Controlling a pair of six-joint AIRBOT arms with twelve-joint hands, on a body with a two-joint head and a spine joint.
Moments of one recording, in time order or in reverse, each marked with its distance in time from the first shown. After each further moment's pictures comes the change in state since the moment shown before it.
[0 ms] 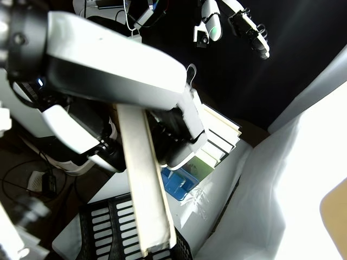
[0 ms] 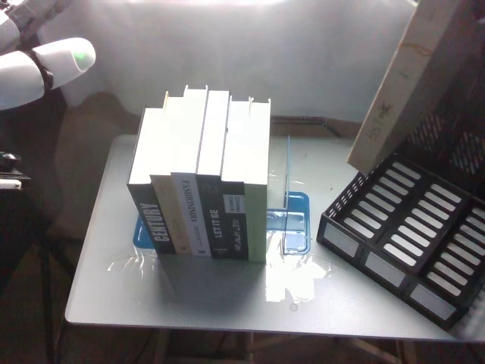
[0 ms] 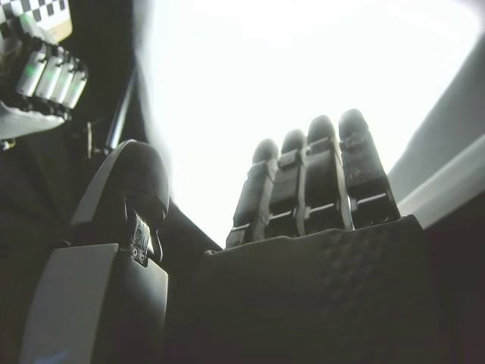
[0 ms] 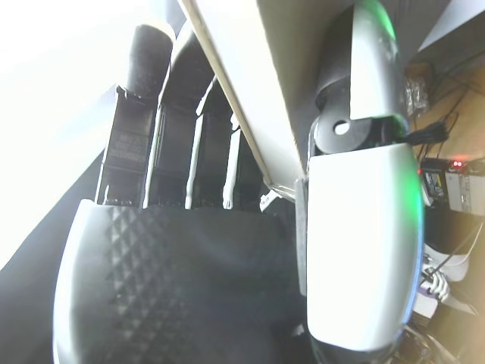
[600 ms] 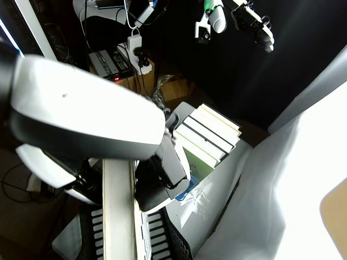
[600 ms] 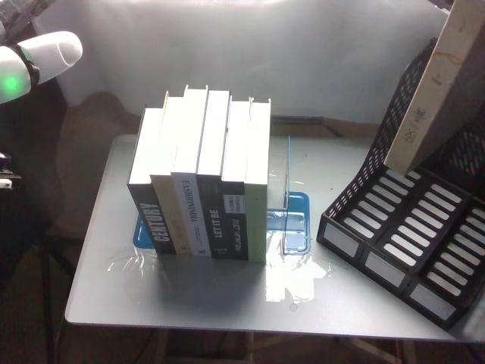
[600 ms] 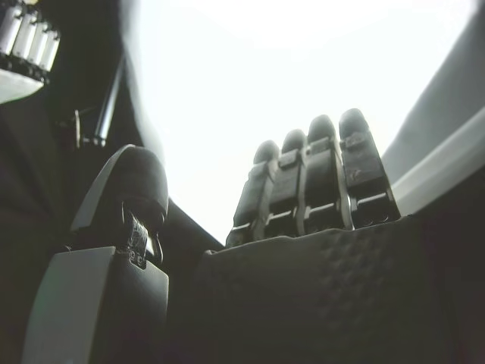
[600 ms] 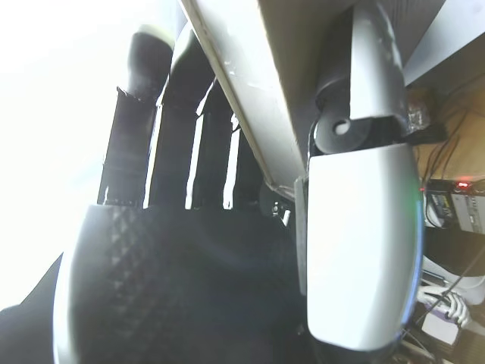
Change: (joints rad) left arm 0.022 0.021 -0.012 -0.016 -0.013 0.000; right arm -0.054 0.022 0.007 -0.102 -0.047 0.062
